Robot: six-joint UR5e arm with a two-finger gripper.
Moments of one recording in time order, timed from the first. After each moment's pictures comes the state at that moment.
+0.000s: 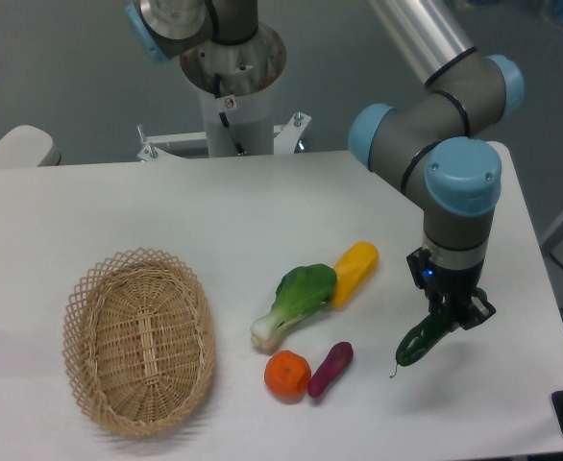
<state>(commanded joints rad) 2.63 -2.10 -1.38 -0.99 1.60 1.58</state>
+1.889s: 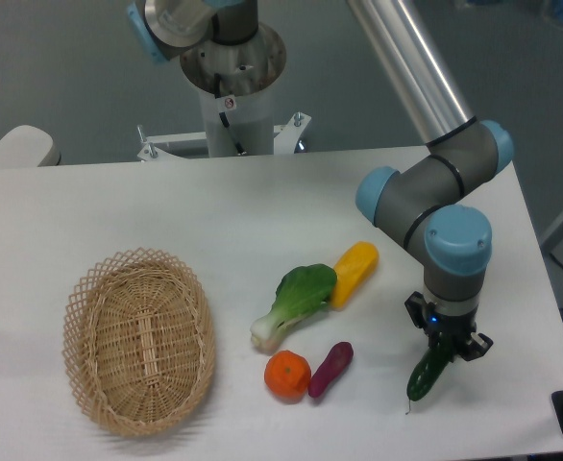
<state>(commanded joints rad) 2.63 -2.28 -1.42 -0.82 1.62 1.41</state>
